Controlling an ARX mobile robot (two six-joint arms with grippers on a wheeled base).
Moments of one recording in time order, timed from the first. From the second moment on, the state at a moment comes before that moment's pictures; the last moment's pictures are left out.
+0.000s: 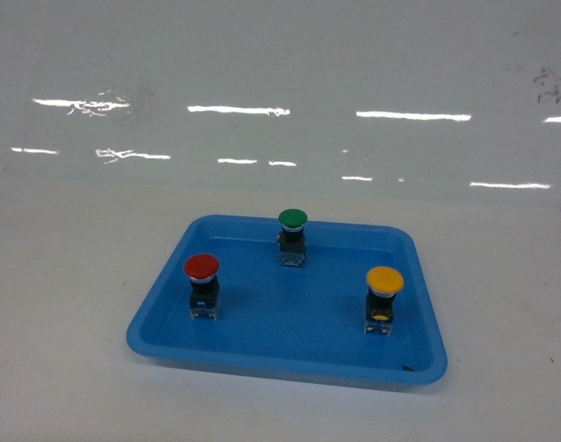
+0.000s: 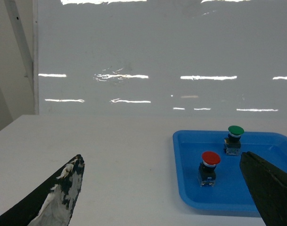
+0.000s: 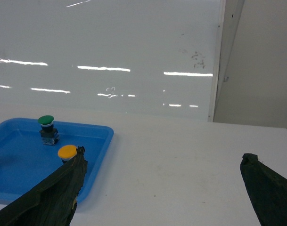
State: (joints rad) left arm 0.00 0.01 0.01 0.00 0.00 0.00; right arm 0.00 0.00 0.01 0.00 0.00 -0.01
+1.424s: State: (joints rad) left arm -0.08 0.94 0.27 0.70 -0.08 0.08; right arm -0.11 0.79 0.24 0.51 -0.29 0.00
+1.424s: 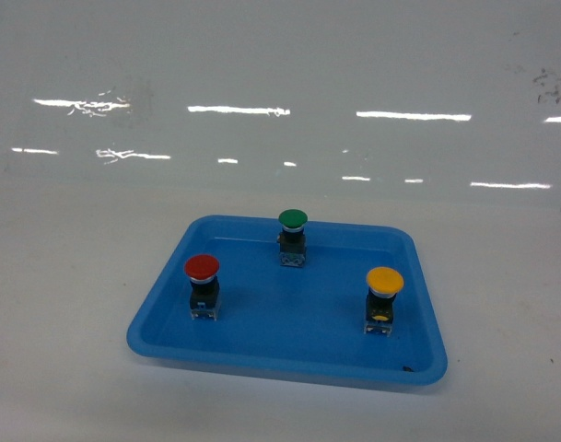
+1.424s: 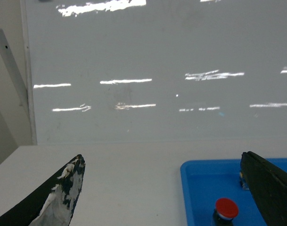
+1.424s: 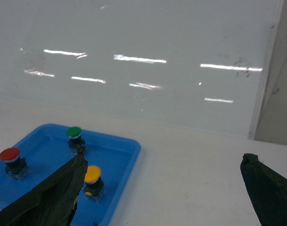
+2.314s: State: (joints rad) left arm -0.12 1.32 0.43 0.79 -0.15 0.16; right arm -0.05 1.16 0.37 0.55 -0.36 0.00
